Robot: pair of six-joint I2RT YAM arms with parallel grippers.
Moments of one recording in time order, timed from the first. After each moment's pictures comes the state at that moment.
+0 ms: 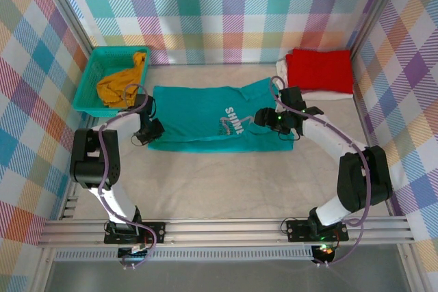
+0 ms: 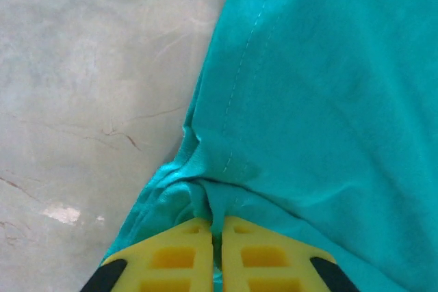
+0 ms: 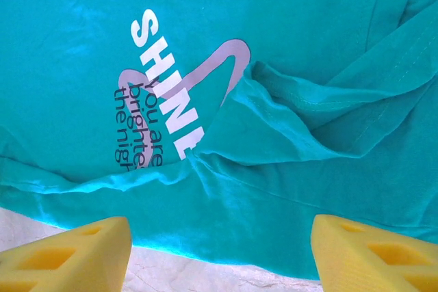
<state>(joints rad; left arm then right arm) -0.06 1.76 1.07 -0.55 0.01 -0.58 0.32 1.53 1.05 -0.47 -0.25 0.54</state>
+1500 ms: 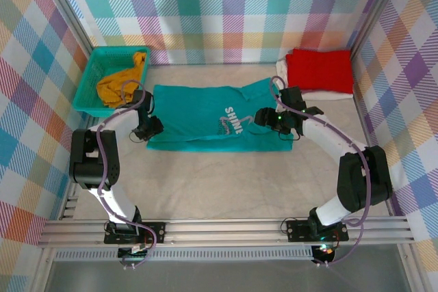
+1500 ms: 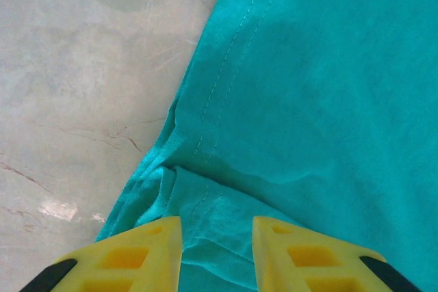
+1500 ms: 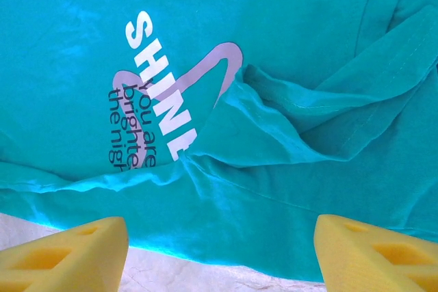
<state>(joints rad) -0.05 1.75 1.12 -0.62 0.02 -0.59 0.32 1.53 1.05 -0.47 -0.24 0.54</state>
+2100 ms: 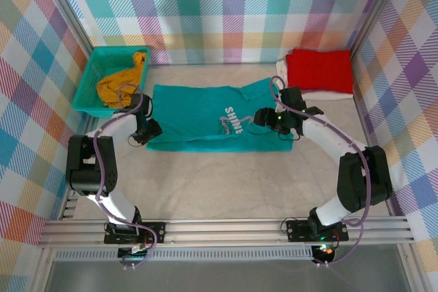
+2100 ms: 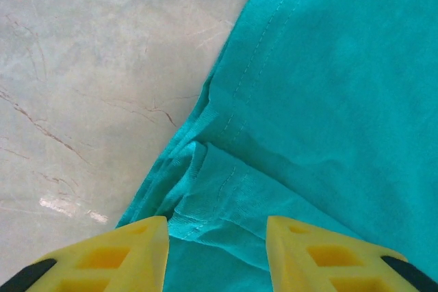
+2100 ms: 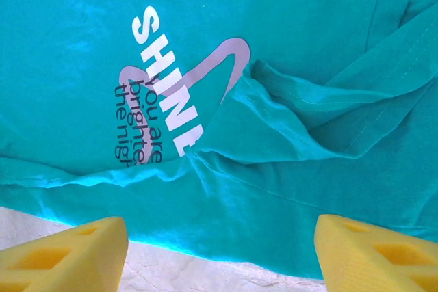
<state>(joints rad) -0.04 1.68 1.05 -0.60 0.00 -0.63 0.32 1.53 1.05 -0.47 -0.26 0.54</state>
